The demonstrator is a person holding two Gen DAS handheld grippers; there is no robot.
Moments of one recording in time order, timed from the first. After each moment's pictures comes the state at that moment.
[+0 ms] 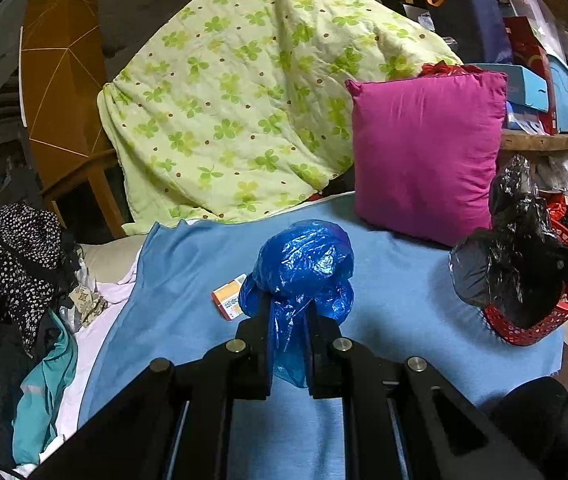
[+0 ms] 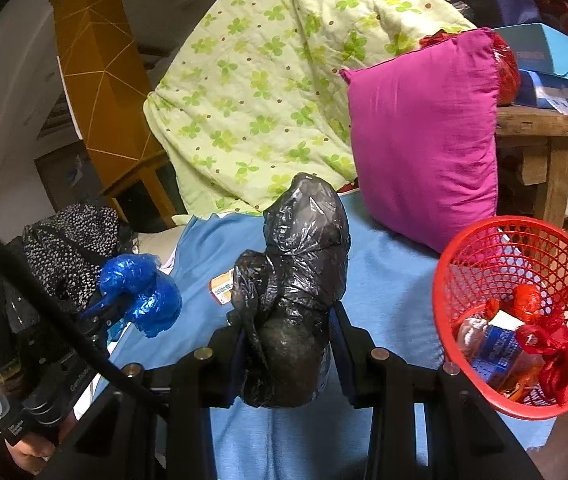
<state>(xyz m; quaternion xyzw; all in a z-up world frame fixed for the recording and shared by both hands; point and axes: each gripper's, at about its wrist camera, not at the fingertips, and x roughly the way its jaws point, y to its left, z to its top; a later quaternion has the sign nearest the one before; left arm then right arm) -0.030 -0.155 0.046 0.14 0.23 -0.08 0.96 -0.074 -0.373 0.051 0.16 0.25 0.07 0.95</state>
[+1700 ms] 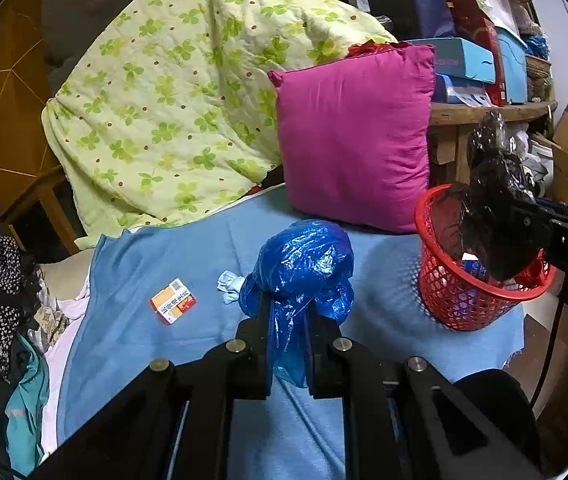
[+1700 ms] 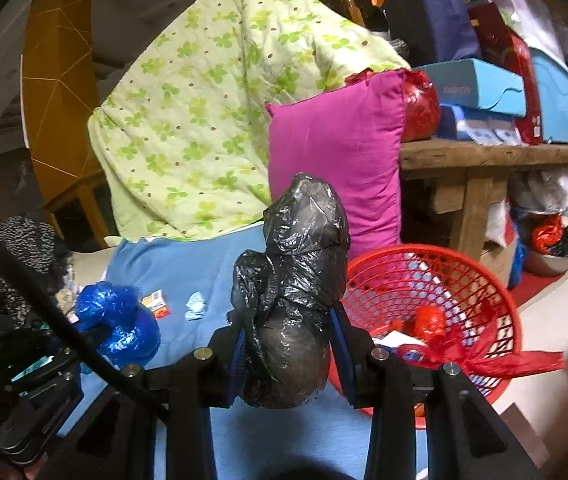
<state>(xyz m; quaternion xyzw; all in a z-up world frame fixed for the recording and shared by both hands) -0.047 -0.232 0.042 0.18 0.25 -0.16 0.94 -0.111 -0.415 0.064 0.11 0.22 -0.07 0.97</state>
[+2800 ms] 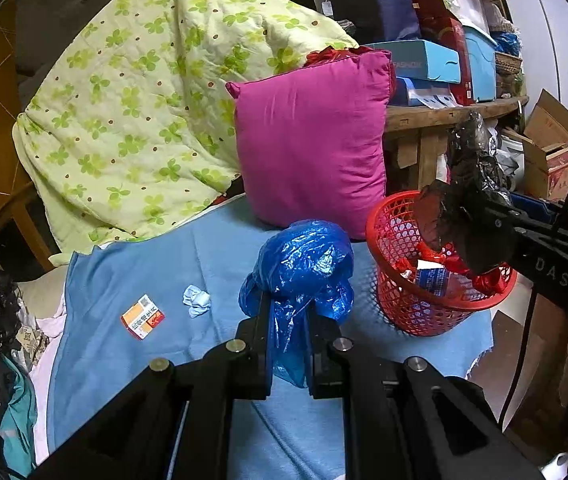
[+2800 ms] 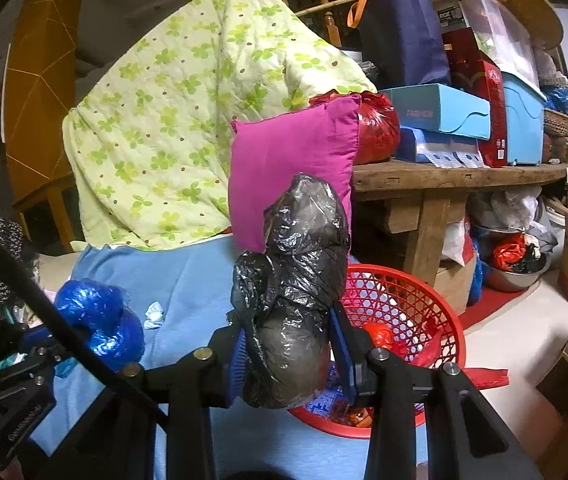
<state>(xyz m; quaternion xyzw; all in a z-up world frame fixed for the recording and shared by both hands) -0.060 -0.259 0.058 0.18 0.26 -0.22 0.92 -0.129 -0.432 0.076 0.08 0.21 -0.14 0.97</state>
